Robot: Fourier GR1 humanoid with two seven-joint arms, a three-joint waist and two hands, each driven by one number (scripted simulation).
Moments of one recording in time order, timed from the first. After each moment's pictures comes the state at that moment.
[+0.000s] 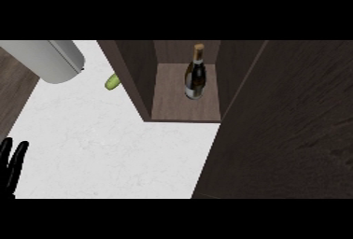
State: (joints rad) left arm 0.44 0.71 -0.26 -2.17 0.82 0.30 -0.52; right arm 0.13 -0.06 0.52 -2.42 -0.14 0.34 0.63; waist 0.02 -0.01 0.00
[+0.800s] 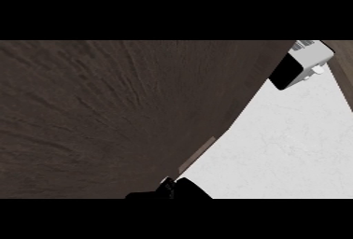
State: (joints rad) left arm 0.66 0.76 0.06 -2.15 0.97 -0.02 -0.53; right arm -0.46 -0.01 0.76 -2.15 0.12 -0.13 0.72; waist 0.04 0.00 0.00
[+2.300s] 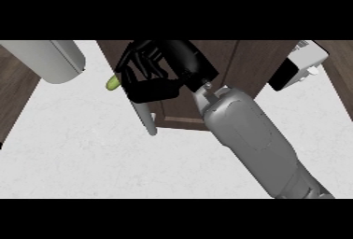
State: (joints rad) left arm 0.51 0.65 0.05 -2.17 0.91 -0.03 -0.27; right arm -0.98 -0.03 0.33 -1.29 -0.04 0.00 0.25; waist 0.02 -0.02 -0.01
